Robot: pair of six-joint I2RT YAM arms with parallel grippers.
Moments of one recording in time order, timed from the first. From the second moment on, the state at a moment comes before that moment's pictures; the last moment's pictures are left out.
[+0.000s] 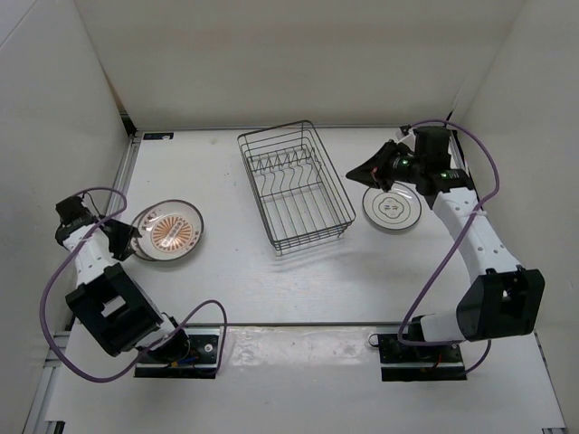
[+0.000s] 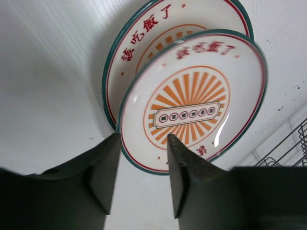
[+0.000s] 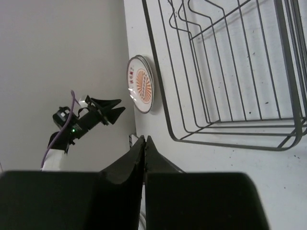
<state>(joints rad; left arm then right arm) 0.67 1.34 0.94 -0.69 0.21 -0.57 0.16 1.36 1.23 -0.42 -0.69 0.91</state>
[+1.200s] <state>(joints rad) 0.35 1.23 0.96 -0.86 0.34 -0.82 -0.25 1.87 2.05 -1.03 -0.32 0.66</state>
